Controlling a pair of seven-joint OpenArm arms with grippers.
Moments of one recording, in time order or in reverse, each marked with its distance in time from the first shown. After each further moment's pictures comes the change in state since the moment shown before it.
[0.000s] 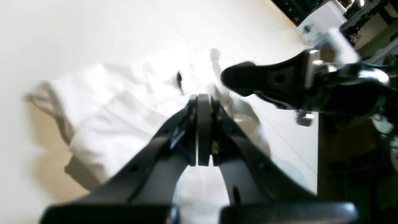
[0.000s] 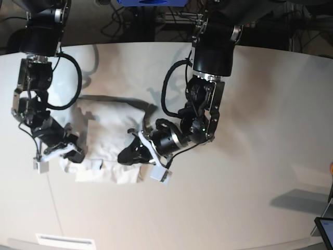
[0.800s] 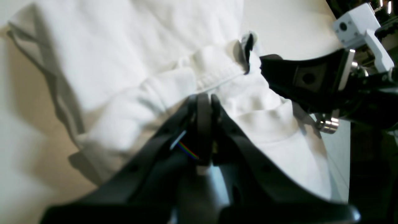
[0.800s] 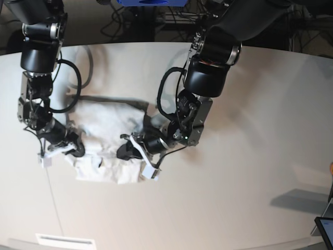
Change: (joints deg) left arm -8.9 1.3 3.8 -25.3 6.6 3.3 -12.1; right arm 6.0 0.9 -0.2 -22.1 -0.2 7.5 5.8
